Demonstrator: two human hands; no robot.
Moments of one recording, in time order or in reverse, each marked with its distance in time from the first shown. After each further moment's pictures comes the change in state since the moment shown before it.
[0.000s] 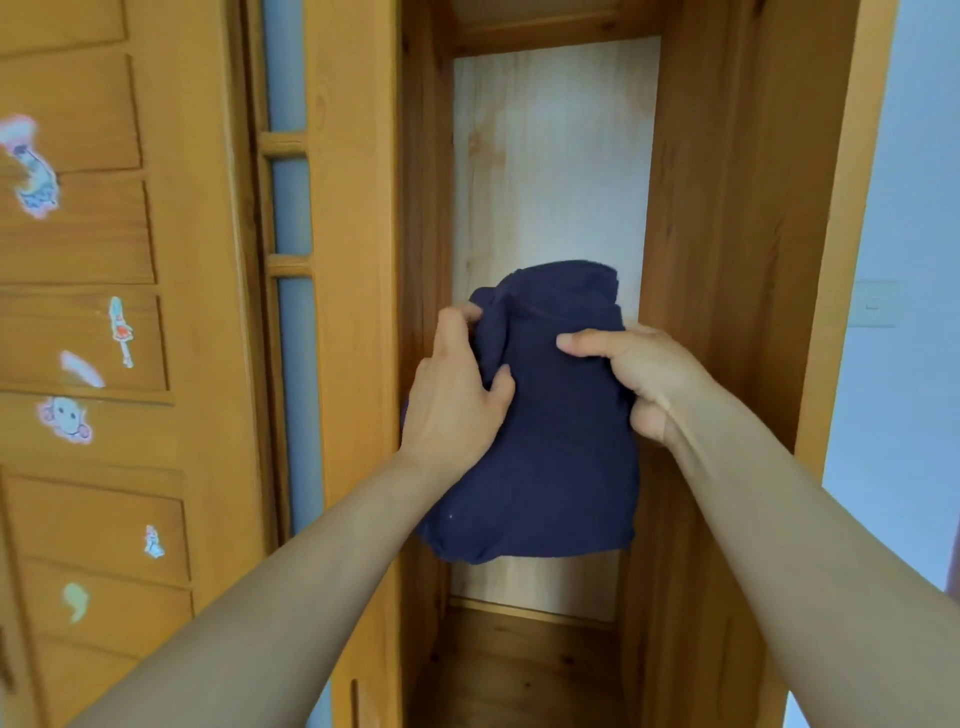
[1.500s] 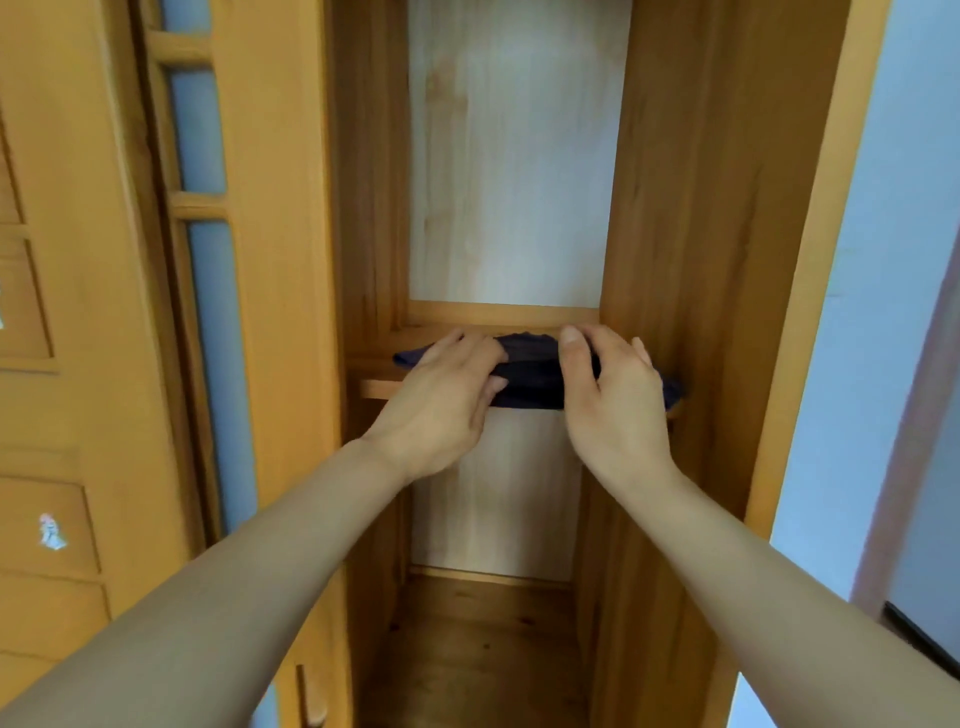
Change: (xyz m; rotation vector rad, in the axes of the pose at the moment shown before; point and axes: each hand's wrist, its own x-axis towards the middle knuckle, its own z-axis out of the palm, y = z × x) left_hand -0.004 -0.033 0.031 0.299 -0.270 0.413; right_hand -0.006 0.071 -0.012 -0.770 0.413 -0.731
